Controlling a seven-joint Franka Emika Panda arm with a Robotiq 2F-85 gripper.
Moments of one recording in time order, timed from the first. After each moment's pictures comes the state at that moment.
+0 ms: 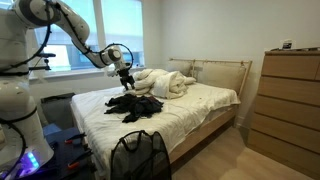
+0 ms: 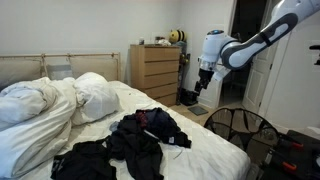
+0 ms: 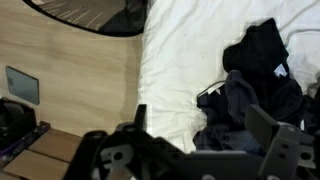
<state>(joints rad) 0.14 0.16 0.19 -2.12 -0.46 2.39 0.47</state>
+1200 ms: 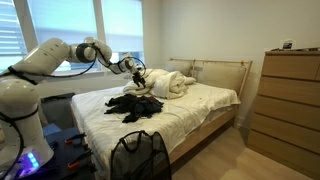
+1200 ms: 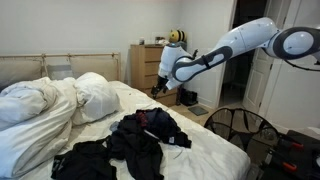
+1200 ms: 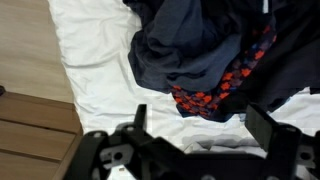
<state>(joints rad) 0.42 0.87 0.02 -1.17 -0.36 2.36 0.48</state>
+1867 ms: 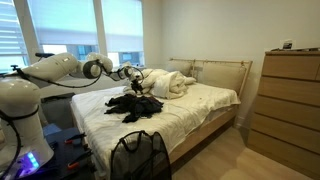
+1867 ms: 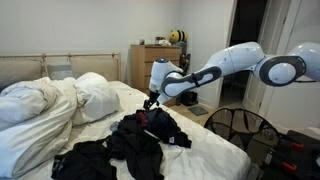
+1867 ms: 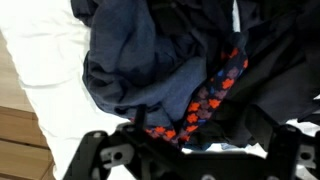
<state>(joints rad) 0.49 1.18 0.01 -0.81 -0.31 2.25 0.47</state>
